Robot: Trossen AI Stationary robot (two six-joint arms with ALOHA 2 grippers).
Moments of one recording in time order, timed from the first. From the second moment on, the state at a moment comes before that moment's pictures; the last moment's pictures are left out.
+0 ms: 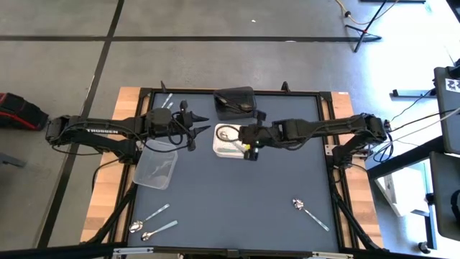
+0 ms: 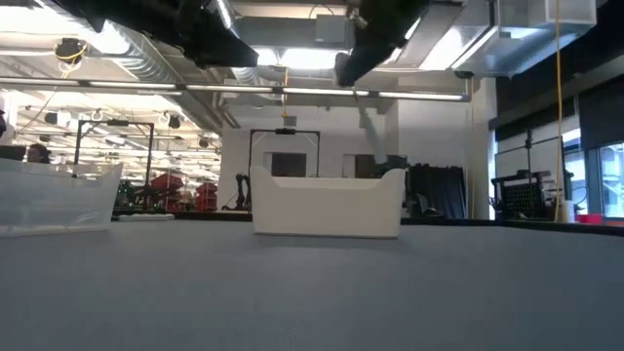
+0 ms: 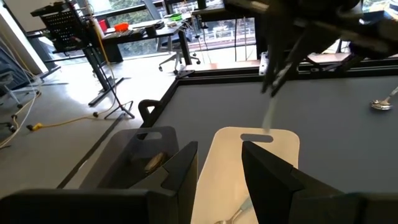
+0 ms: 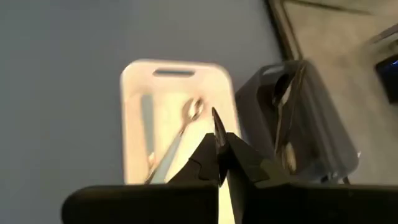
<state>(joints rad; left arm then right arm) 0.15 1.00 0.63 0.12 -0.19 0.14 0.06 1.63 1.42 -0.68 0.43 -0.04</state>
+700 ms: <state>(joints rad) 0.15 1.00 0.63 0.11 -0.19 0.14 -0.06 1.77 1.35 -0.60 0.19 -0.03</state>
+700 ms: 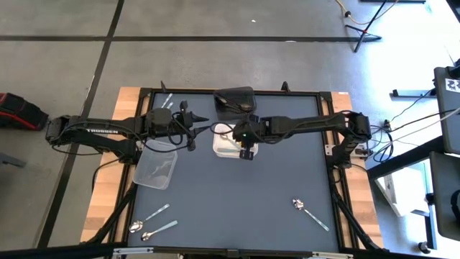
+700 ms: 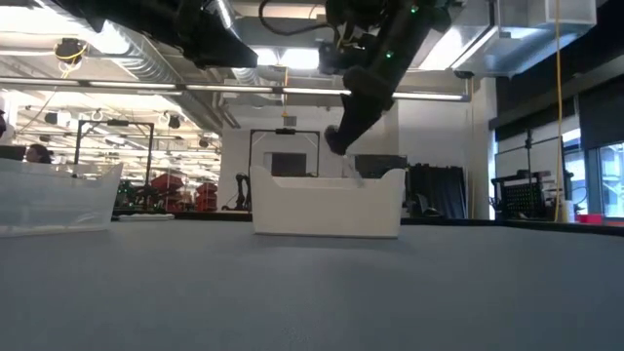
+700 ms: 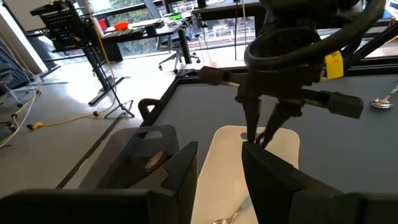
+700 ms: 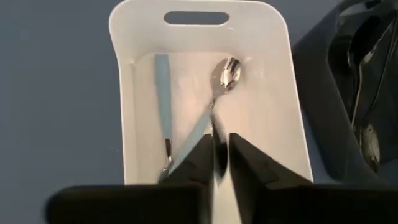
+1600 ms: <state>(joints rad) -0.20 1.17 0.68 0.11 -0.26 0.01 0.32 1.41 0.80 0.01 0.20 -0.09</state>
